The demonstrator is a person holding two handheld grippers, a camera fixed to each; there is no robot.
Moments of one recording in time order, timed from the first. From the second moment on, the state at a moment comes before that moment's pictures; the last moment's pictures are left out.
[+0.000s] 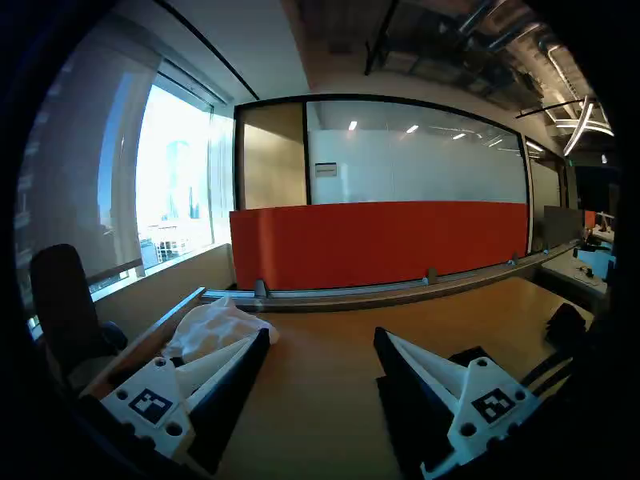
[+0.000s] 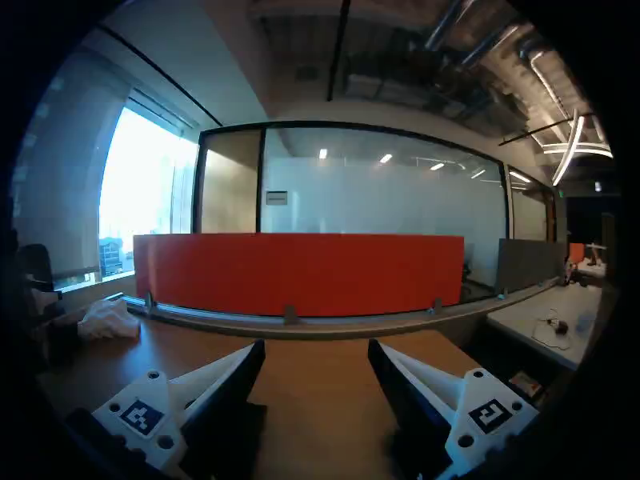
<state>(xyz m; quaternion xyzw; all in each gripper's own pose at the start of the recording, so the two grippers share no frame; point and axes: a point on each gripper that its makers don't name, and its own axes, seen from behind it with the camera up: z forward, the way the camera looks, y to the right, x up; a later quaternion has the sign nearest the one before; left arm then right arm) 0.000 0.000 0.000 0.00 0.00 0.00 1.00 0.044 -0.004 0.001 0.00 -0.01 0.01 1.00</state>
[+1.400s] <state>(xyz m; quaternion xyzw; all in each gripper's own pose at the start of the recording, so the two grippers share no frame) -0.063 0.079 -0.012 -0.20 -0.14 0.07 0.97 -0.005 -0.093 -0.027 0.25 -0.18 -0.11 0.95</state>
